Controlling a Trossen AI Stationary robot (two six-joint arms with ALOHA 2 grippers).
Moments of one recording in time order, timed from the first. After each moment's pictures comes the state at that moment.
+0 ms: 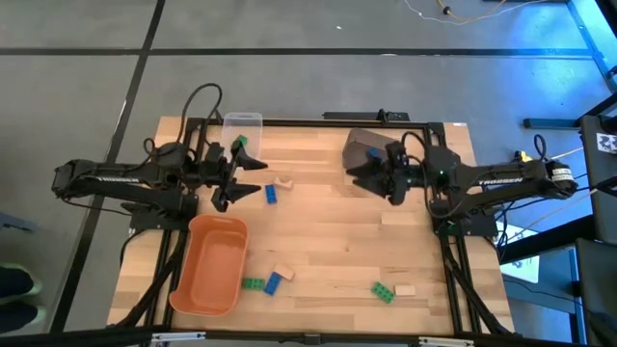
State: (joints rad) left arm 0.08 0.75 0.59 0.43 0.16 -0.28; right arm -0.01 1.01 0.68 0.49 -0.13 0.76
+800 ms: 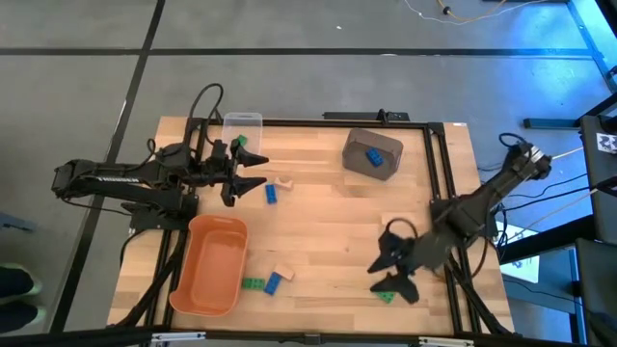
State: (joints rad) left arm 0.08 0.75 0.59 0.34 0.00 -0.31; right arm 0.70 1.28 1.10 -0.44 0.14 1.00
